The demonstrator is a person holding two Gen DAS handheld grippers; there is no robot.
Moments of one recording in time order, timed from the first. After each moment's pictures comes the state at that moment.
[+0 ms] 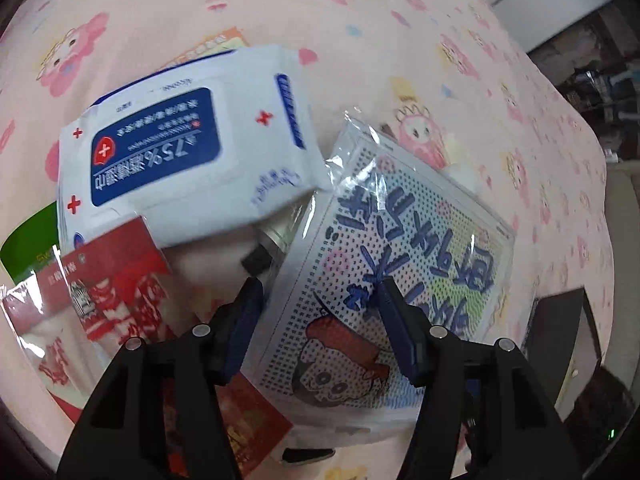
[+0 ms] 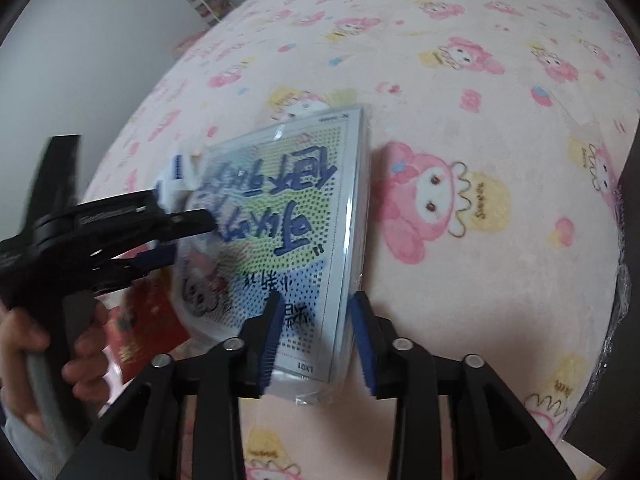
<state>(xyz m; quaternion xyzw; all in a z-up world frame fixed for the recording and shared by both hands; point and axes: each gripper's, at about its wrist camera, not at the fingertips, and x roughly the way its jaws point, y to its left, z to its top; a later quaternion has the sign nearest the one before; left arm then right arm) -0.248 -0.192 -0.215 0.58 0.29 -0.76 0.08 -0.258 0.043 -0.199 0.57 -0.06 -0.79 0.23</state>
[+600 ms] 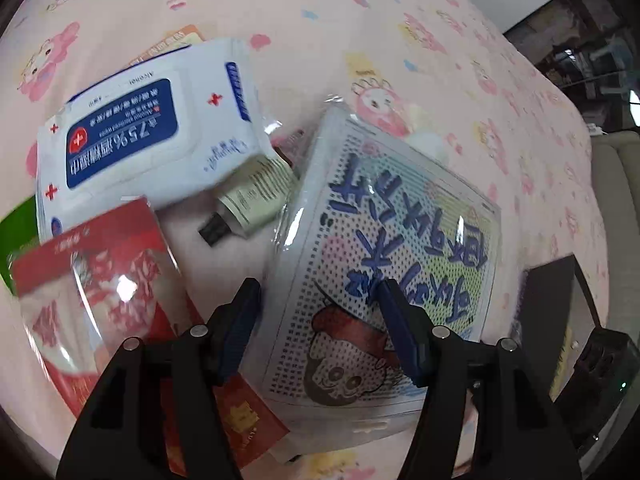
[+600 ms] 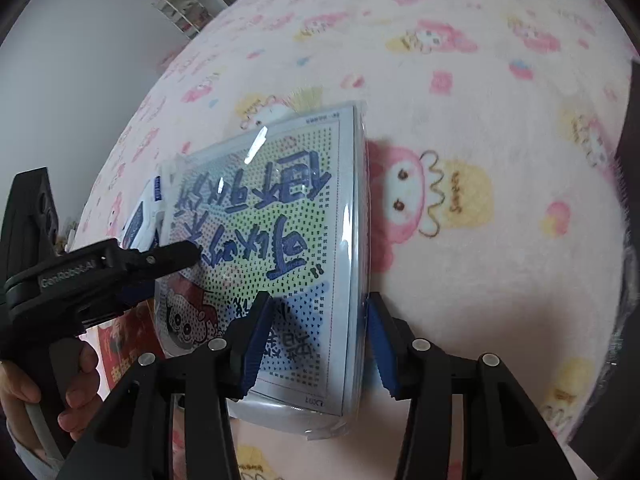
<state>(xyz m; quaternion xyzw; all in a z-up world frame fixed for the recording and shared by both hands) -0.246 -0.171 -0.206 0.58 0.27 -0.77 0.02 -0.266 0.064 -0.198 0.56 -0.10 -0.80 0.22</state>
